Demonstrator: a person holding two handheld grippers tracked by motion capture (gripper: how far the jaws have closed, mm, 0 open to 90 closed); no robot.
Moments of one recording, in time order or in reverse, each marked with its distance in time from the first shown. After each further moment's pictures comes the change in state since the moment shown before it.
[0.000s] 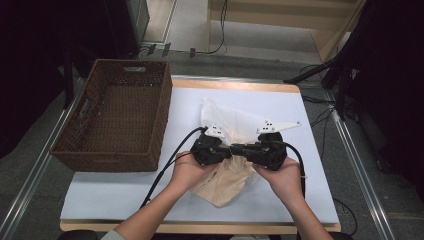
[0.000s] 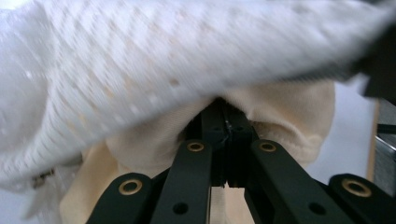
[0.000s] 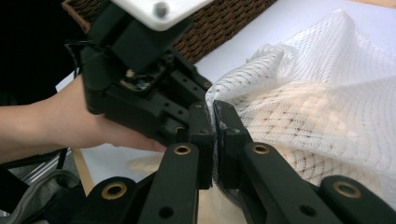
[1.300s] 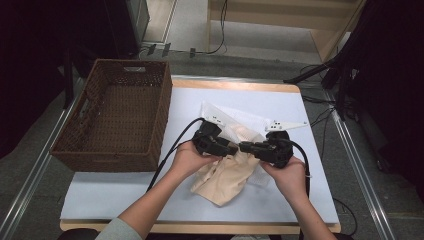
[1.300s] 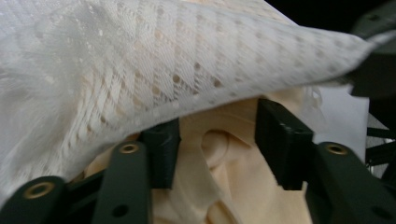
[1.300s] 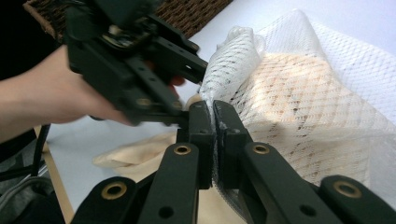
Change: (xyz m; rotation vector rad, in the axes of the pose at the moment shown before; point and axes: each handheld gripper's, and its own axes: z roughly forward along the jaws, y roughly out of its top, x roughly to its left) left arm 0.029 0.011 0.006 0.043 -0.098 -0.052; right arm -0.029 -0.013 -0.002 0.001 -0.063 0.059
